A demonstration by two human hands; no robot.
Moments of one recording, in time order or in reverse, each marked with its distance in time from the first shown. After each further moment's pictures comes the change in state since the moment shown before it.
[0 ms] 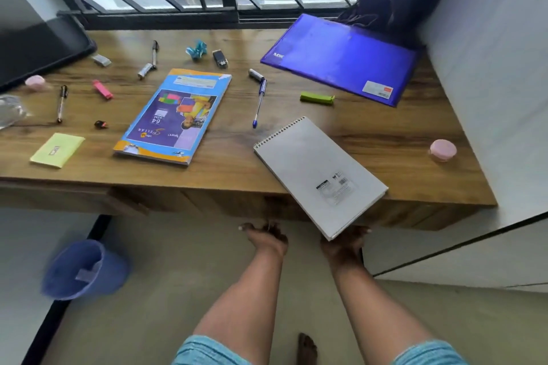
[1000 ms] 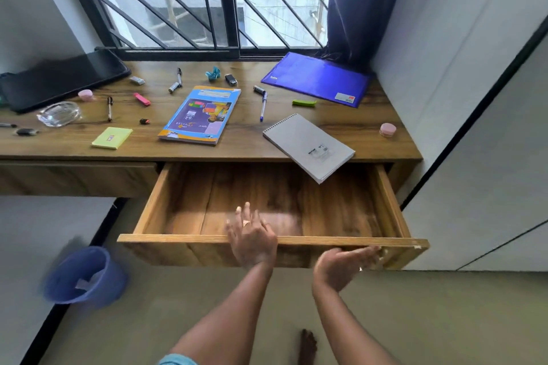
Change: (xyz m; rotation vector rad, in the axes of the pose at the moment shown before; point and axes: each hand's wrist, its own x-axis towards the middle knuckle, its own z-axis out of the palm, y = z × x) left_hand -0.129 0.017 -0.142 1.765 0.271 1.518; right_hand -0.145 0.094 -0.098 -1.051 0.755 -0.957
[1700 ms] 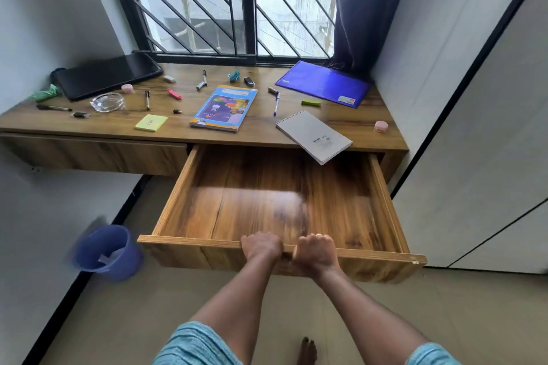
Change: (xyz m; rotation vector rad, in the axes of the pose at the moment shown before) left_hand -0.076 -0.022 -0.096 0.402 -0.746 0.140; right_hand -0.057 -0.017 -0.099 -0.988 -0.740 -1.139
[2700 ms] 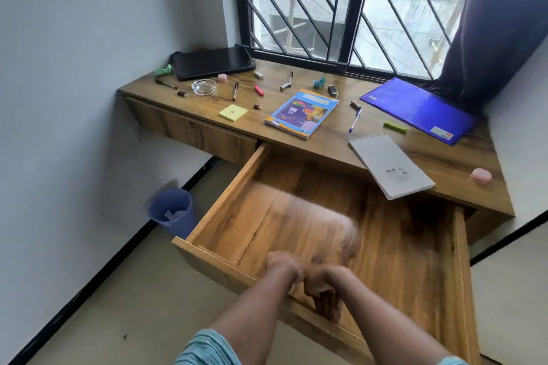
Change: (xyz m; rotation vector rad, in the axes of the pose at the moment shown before) left_hand 0.007 -0.028 -0.004 -0.179 -0.316 -0.099; right_hand 0.066 -0.042 -0.014 0.091 -1.234 0.024
